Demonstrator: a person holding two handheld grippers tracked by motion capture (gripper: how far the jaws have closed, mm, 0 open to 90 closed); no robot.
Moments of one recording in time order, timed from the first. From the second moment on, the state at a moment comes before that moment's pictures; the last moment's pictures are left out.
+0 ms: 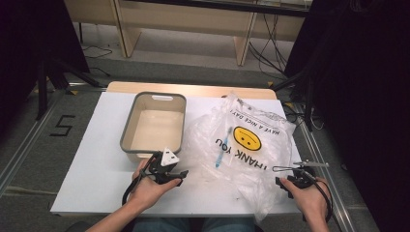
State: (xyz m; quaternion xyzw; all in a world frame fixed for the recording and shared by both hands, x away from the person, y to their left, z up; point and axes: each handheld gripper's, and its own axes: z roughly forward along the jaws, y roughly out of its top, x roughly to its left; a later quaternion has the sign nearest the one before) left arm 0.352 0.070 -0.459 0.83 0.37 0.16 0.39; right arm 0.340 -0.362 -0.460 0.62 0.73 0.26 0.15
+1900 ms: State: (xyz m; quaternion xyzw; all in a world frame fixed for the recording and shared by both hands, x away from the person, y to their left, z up) left arm 0.351 0.065 -0.458 0.83 0.37 0.20 0.37; right arm 0.352 -0.393 -0.455 0.59 0.75 0.21 0.22
